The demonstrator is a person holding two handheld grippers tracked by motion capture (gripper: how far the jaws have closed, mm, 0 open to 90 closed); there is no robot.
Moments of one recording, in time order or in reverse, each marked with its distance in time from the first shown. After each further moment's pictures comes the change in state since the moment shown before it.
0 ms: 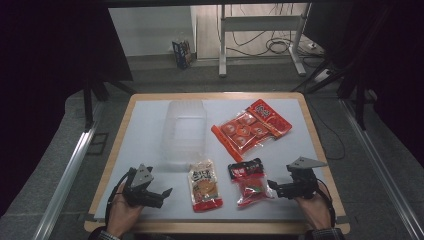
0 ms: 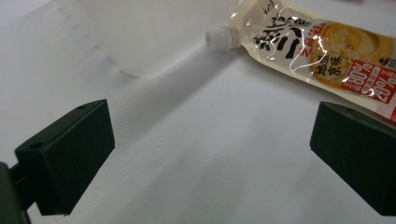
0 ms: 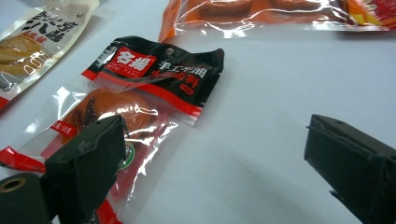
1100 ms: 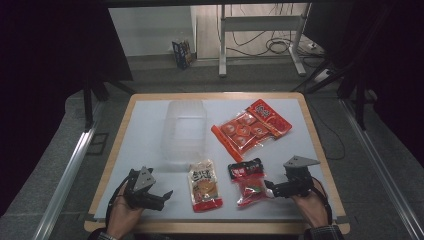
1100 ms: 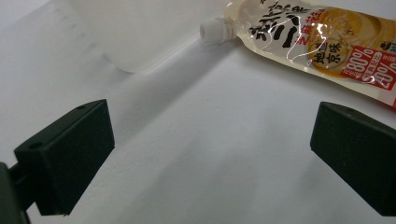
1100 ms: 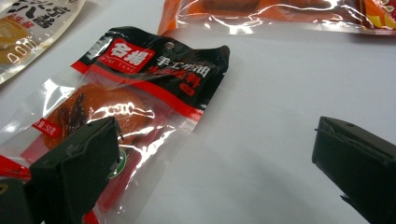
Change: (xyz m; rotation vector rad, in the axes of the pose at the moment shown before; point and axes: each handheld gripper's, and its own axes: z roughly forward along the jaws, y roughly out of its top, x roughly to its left) left arm -0.006 -0.001 0.000 0.016 0.015 0.046; right arm 0.002 0.003 0.012 0.029 -0.013 -0.042
